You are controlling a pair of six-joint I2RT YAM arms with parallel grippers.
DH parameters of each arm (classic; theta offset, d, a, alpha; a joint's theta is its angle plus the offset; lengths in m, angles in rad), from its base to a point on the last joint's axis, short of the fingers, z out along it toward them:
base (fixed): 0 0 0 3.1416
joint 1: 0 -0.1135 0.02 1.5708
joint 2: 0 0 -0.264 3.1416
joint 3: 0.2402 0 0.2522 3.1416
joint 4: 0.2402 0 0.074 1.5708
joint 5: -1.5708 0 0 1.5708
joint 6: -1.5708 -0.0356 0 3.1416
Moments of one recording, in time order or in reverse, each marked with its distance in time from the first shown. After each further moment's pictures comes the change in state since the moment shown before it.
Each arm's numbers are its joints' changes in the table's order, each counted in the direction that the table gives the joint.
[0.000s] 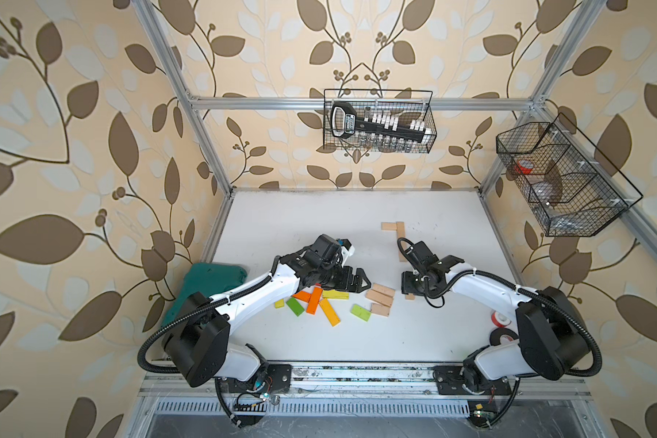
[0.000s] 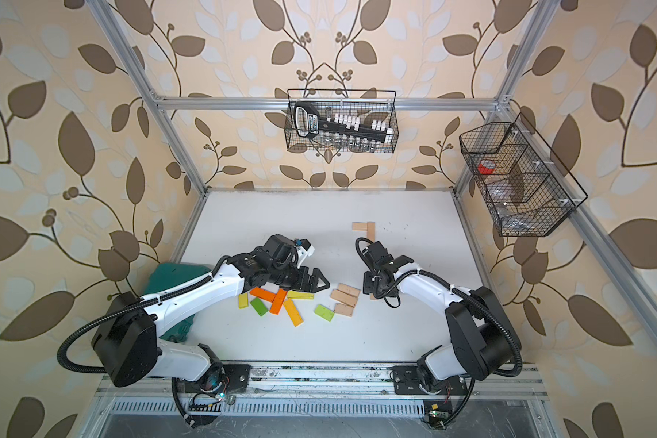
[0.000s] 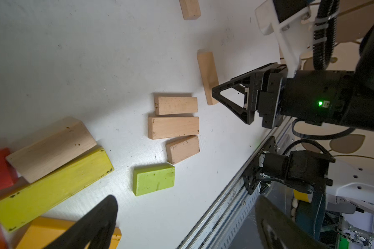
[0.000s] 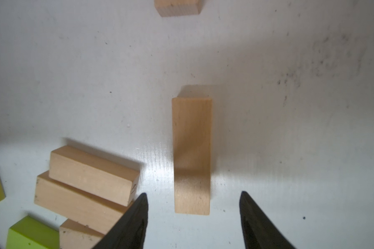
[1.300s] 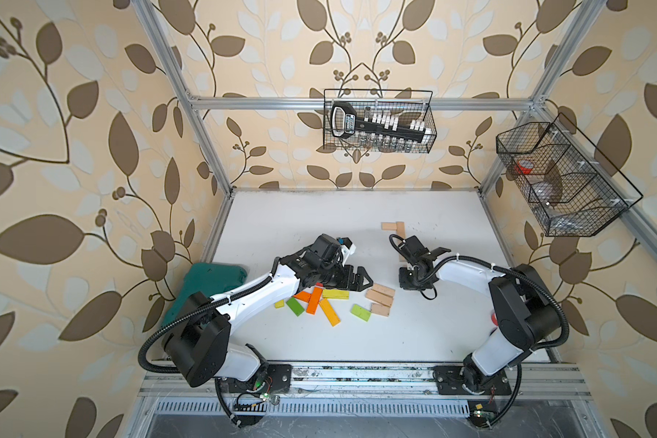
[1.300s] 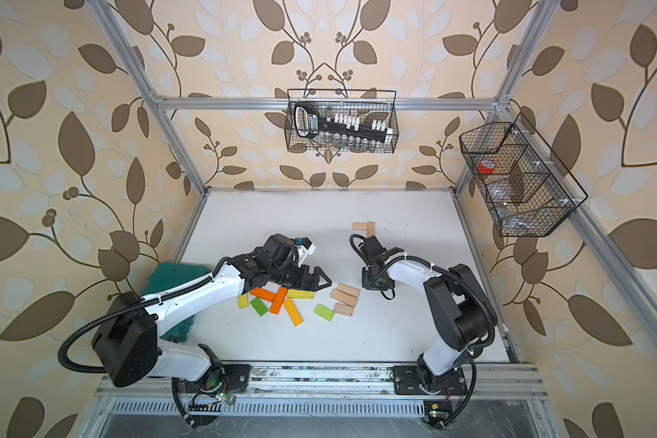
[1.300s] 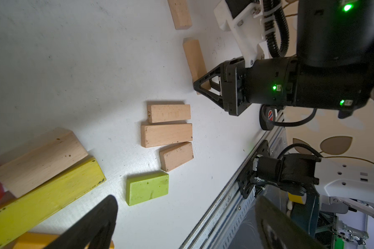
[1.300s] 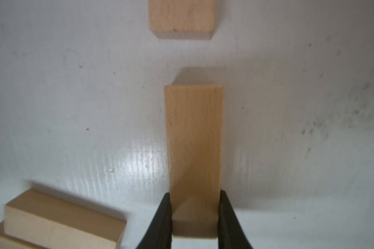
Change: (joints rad) left arm 0.000 0.000 -0.013 -0.058 -0.012 0.016; right arm 0.040 0.198 0.100 -0.040 -0.003 0.100
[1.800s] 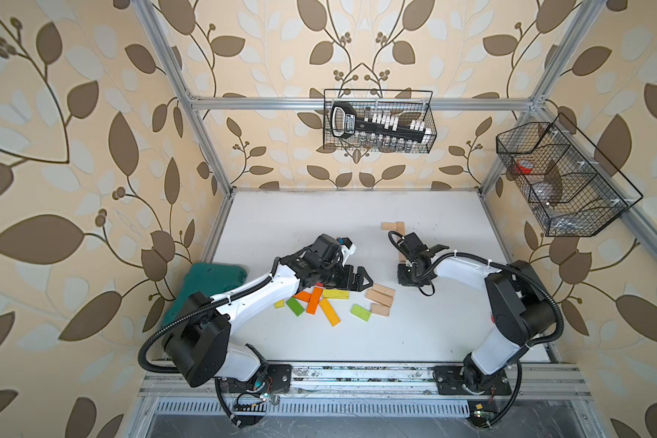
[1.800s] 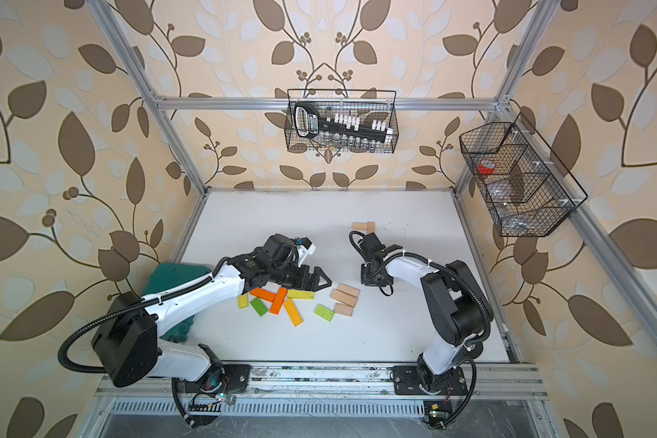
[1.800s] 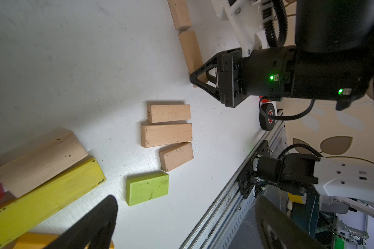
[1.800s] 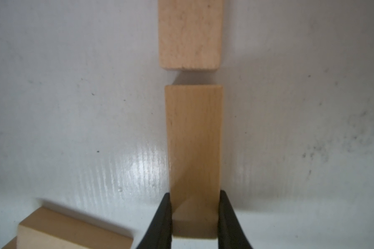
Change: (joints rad) left arm 0.000 0.000 0.000 0.000 0.000 0.000; right arm 0.006 0.033 0.033 -0.018 0.002 0.004
